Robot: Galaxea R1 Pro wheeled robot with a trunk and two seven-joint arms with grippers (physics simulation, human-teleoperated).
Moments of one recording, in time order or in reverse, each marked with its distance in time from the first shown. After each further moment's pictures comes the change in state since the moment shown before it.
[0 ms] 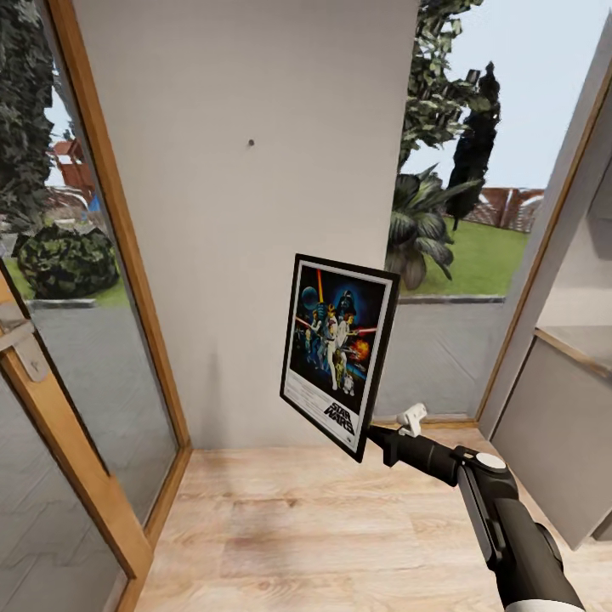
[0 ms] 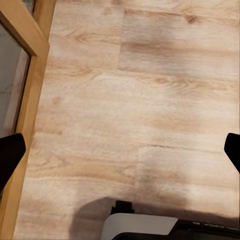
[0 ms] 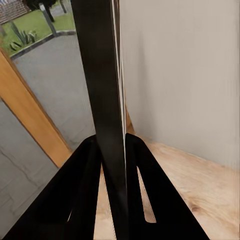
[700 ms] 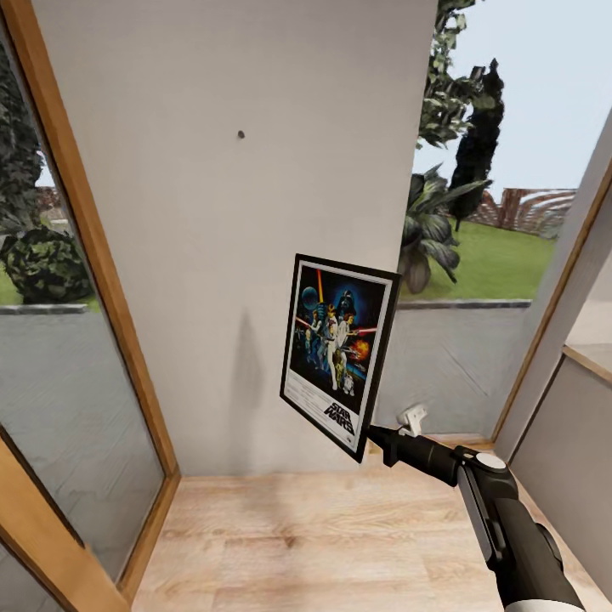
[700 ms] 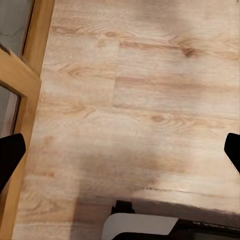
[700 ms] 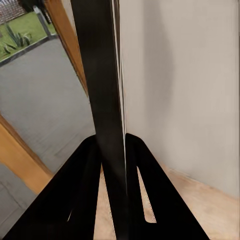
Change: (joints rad) left arm 0.000 0.001 0.000 0.000 0.000 0.000 0.000; right arm 0.000 0.000 0.000 0.000 0.000 0.001 0.000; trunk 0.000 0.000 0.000
